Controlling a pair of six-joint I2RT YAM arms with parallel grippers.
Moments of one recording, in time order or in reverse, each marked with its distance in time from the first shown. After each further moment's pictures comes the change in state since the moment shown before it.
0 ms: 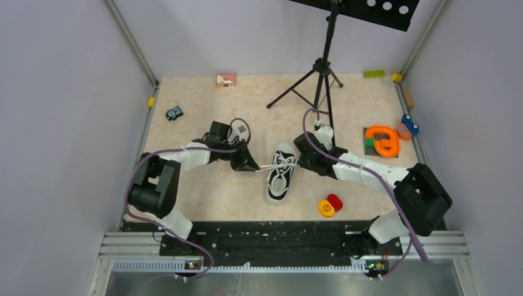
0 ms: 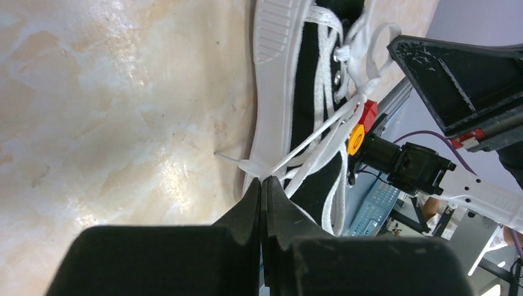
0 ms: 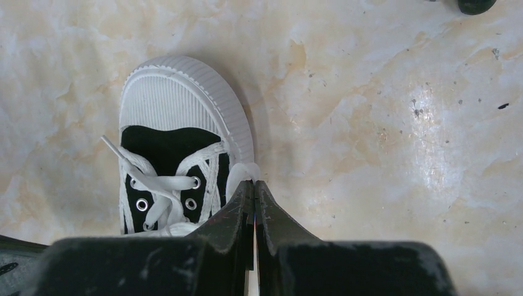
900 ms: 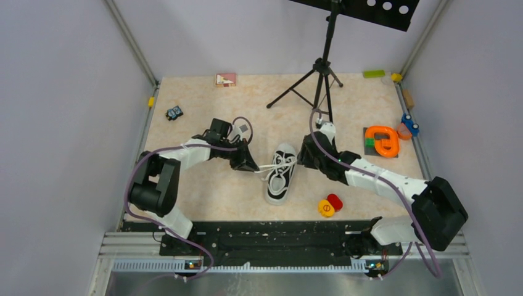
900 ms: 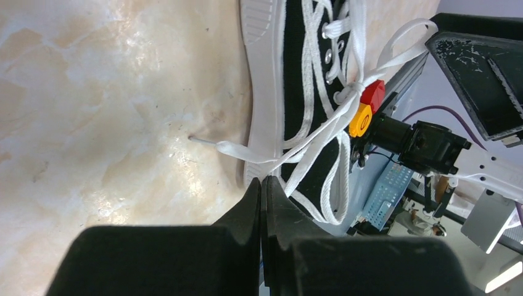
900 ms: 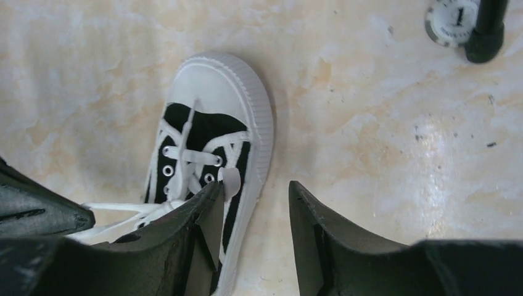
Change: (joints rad) left arm 0.005 -0.003 0.045 -0.108 0.031 0.112; right arm -0.016 -0.148 -0.083 0.076 -0.074 -0.150
